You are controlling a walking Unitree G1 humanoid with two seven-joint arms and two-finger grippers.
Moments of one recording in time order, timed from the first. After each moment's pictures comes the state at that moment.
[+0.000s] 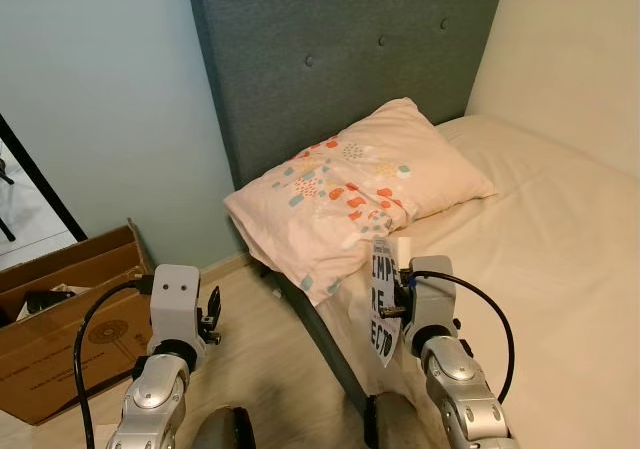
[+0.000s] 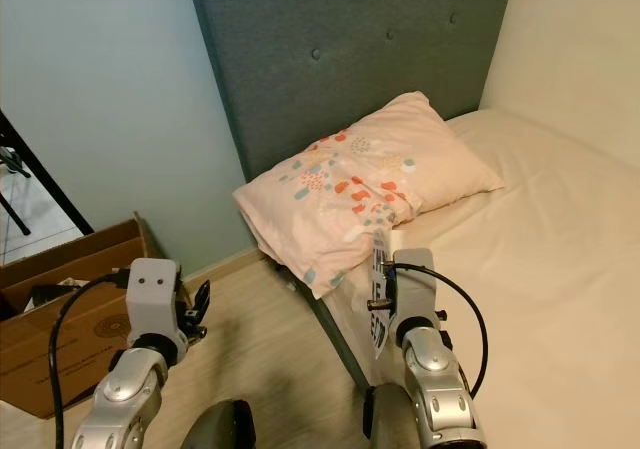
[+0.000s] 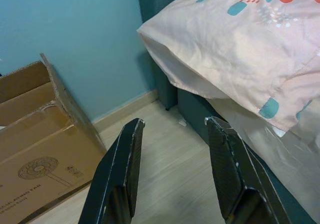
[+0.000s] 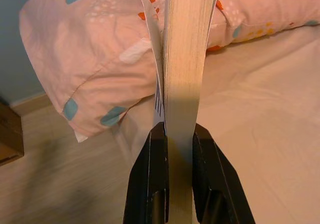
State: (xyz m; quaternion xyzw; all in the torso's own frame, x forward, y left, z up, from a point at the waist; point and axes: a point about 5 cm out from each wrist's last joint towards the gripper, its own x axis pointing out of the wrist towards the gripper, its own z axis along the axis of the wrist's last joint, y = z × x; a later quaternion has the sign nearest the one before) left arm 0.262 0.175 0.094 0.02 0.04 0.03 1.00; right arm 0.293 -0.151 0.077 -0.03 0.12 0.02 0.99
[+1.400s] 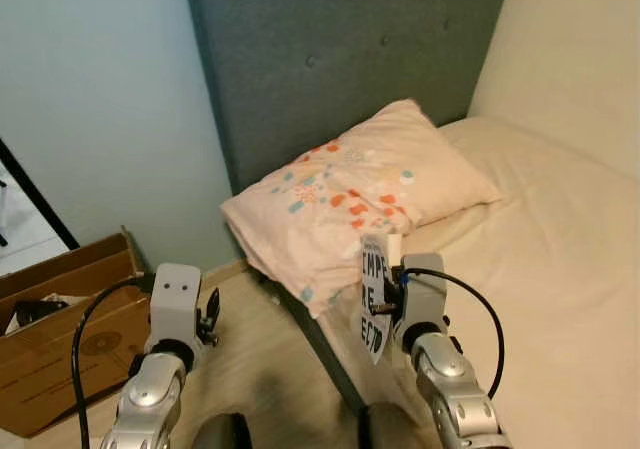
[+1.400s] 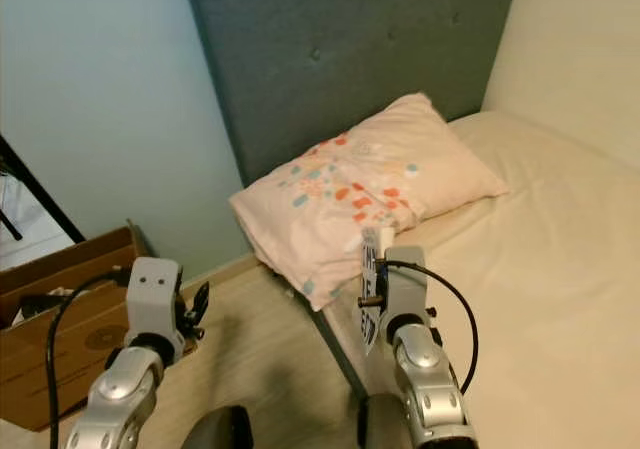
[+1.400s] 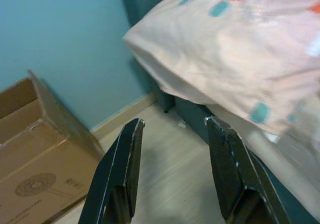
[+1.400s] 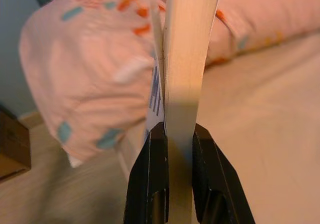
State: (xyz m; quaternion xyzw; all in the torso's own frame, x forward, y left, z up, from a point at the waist) left arm 0.262 0.171 0.096 0.04 0.05 0.00 1.00; right arm 0.295 -0.152 0.080 -0.02 0.11 0.02 0.99
